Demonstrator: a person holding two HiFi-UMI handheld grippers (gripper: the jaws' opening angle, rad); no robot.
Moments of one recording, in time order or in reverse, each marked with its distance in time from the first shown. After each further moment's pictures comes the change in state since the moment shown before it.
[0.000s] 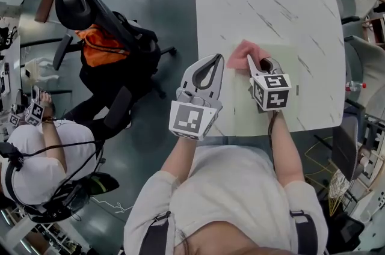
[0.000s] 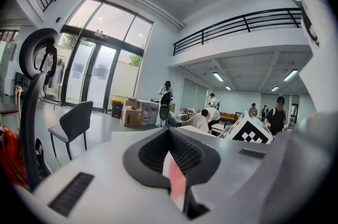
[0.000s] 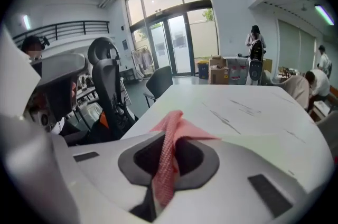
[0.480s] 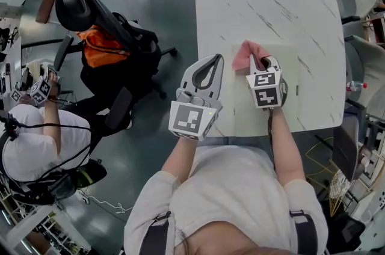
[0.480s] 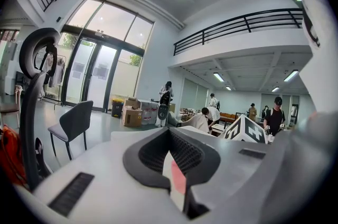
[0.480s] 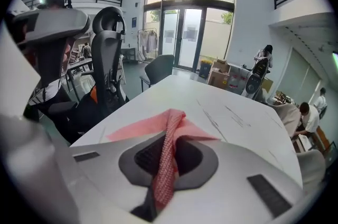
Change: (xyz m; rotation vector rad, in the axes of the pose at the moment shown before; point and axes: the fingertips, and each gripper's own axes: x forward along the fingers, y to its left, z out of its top) left arm 0.003 0.001 0.001 -0.012 0.003 0.007; right arm 0.009 -0.013 -0.009 -0.241 0.119 -0.122
